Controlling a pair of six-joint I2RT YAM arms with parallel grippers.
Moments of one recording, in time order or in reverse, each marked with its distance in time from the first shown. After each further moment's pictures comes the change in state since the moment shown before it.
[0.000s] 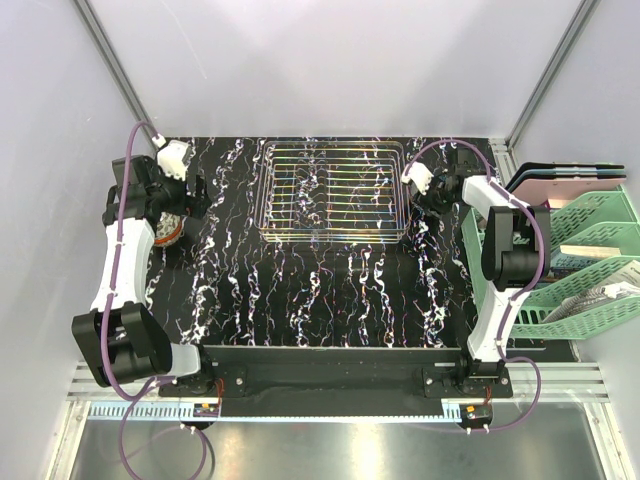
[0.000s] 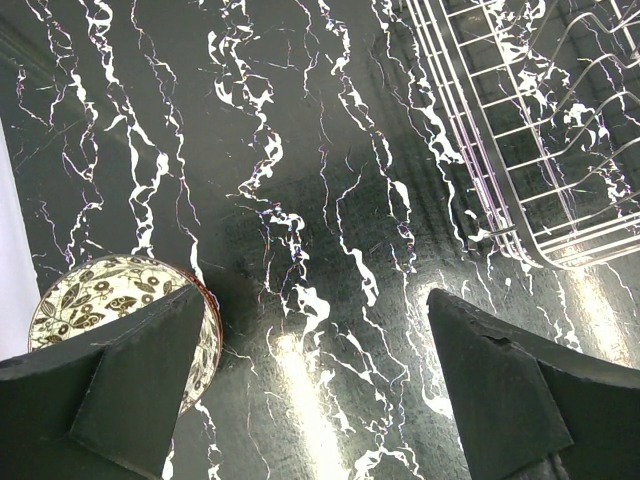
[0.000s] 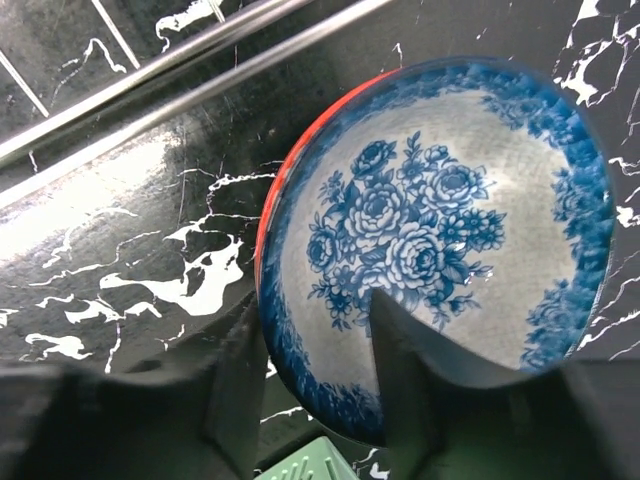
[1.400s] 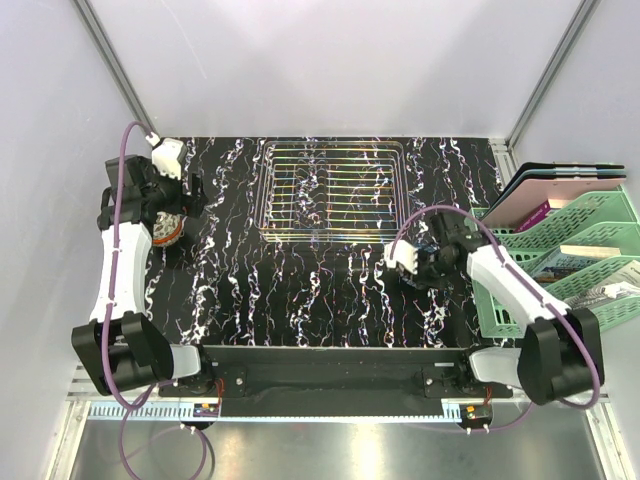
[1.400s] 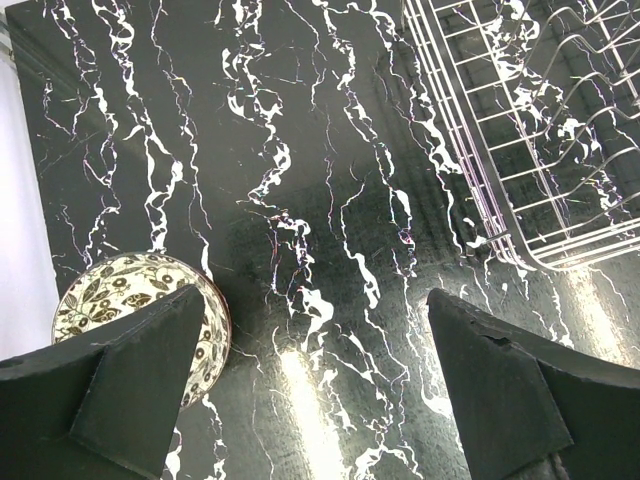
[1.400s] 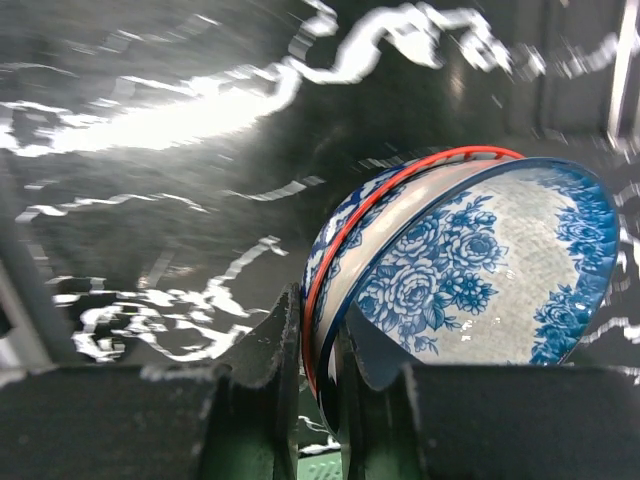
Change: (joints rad) left arm 0.015 -0.043 0.005 -0.008 0.008 -0.009; right arm 0.241 -0.722 -0.603 -0.333 -0.061 -0.086
